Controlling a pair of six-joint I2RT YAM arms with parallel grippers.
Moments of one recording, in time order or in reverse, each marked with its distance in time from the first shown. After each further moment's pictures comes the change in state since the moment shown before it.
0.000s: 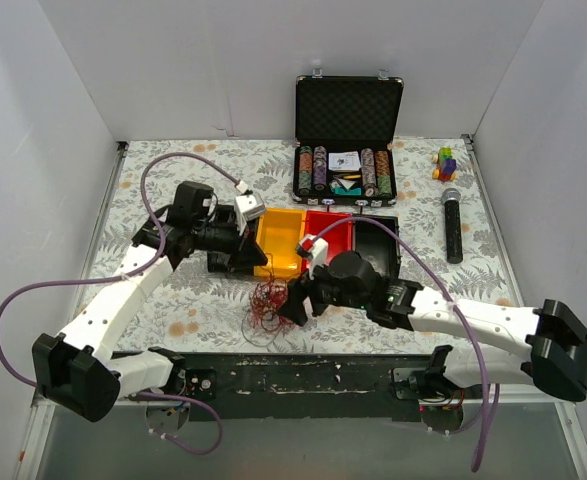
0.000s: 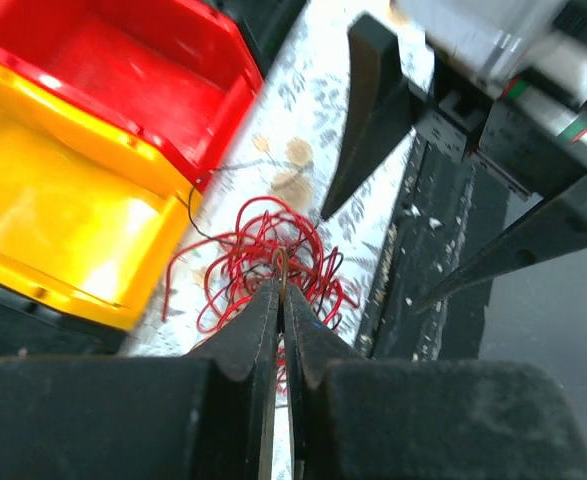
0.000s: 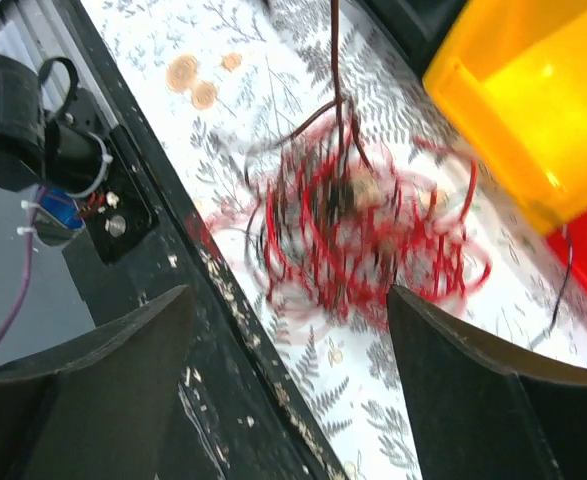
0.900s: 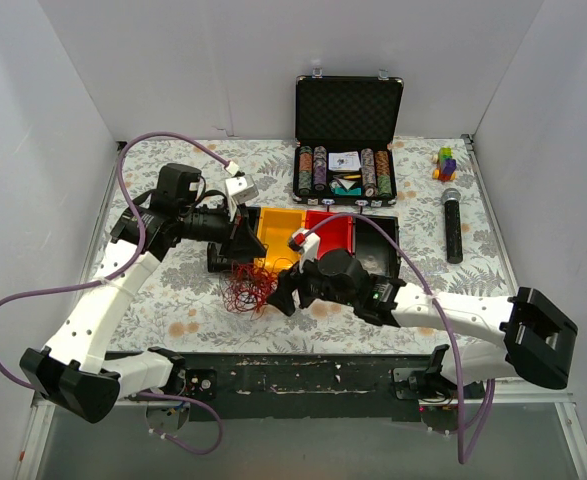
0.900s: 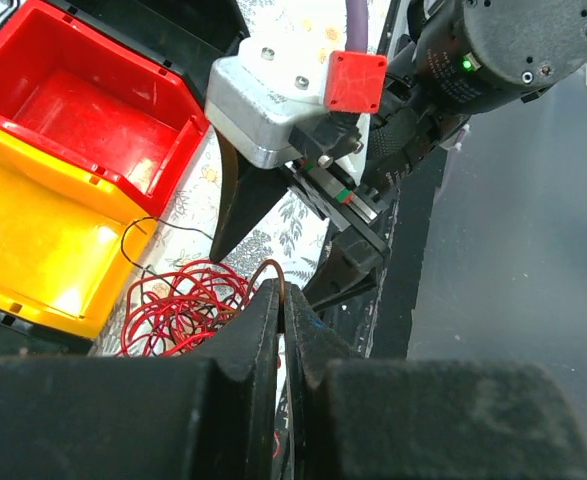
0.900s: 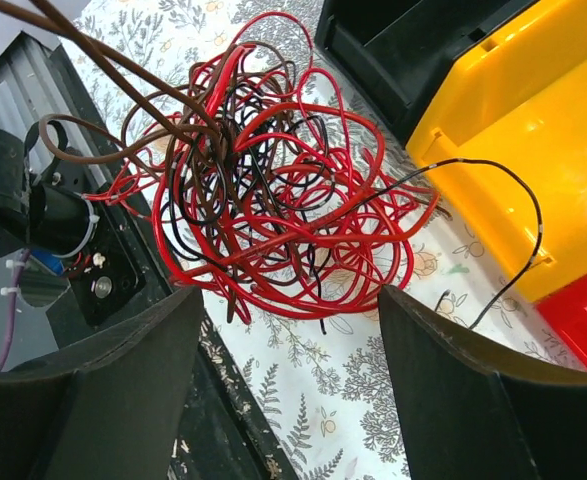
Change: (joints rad) left arm 0.000 -0.002 0.276 -0.200 0.062 -0.055; right arm 0.000 0.080 -0.015 0.167 0.073 0.009
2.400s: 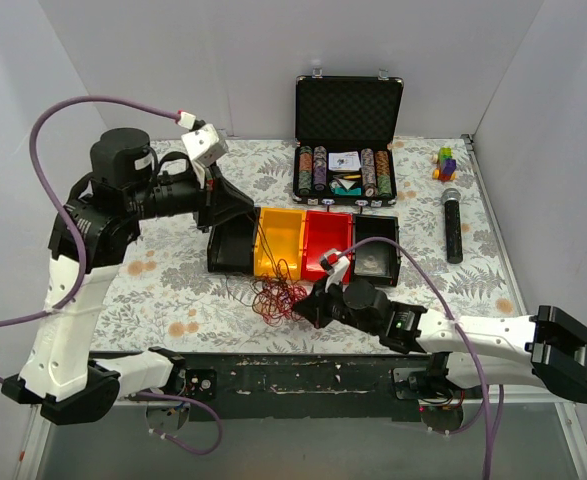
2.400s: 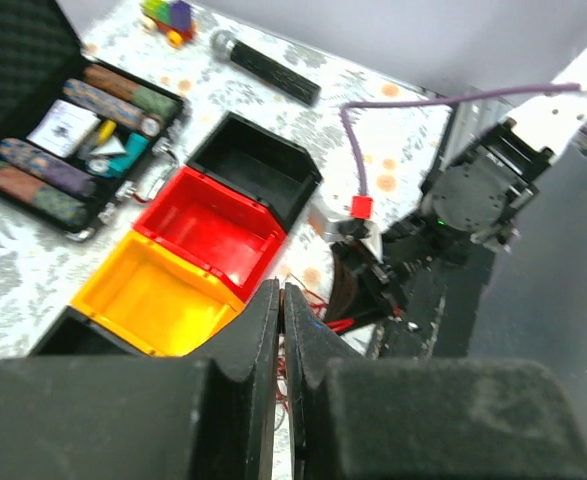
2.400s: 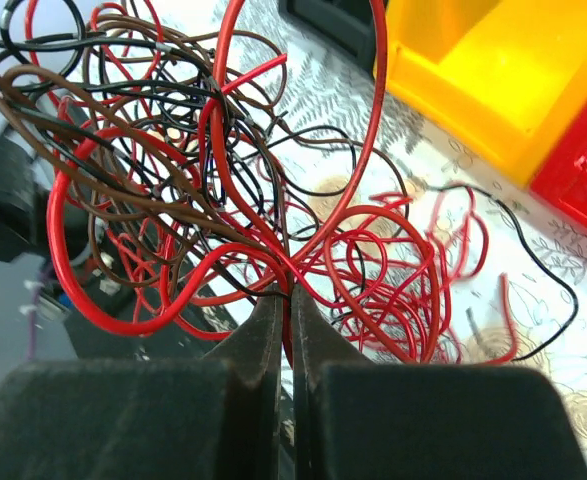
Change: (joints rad) left arm -0.013 0.007 0.473 -0.084 -0.151 -0.108; right arm 0.085 -0.173 -0.289 0.126 0.171 0.165
